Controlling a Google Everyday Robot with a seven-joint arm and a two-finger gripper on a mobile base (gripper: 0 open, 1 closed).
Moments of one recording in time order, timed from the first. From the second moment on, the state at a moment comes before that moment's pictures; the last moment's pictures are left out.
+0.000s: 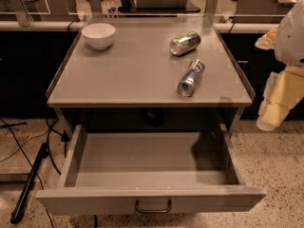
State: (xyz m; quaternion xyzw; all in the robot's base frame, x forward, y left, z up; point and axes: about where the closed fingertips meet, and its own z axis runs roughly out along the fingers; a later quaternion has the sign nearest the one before) arm 0.438 -0.217 0.976 -0.60 0.78 -0.03 0.16
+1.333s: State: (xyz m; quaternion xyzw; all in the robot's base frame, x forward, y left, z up) arm 0.448 -0.148 0.987 -0.77 0.61 -0.04 0.21
